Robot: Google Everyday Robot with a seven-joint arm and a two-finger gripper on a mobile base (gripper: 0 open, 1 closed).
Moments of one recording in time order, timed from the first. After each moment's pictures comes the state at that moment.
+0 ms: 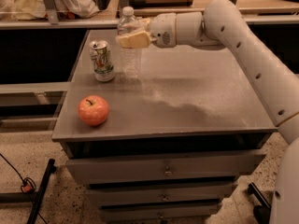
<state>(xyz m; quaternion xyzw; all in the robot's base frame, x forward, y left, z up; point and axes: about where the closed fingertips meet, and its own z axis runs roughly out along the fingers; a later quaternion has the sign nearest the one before) 0.695 0.054 0.952 -0.49 0.58 0.40 0.52</state>
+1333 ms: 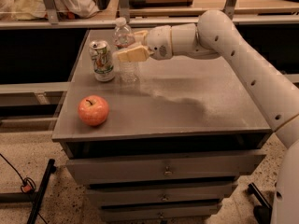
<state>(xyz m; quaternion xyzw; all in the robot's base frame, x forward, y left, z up) 0.679 0.064 0.917 -0.52 0.57 0.40 0.50</state>
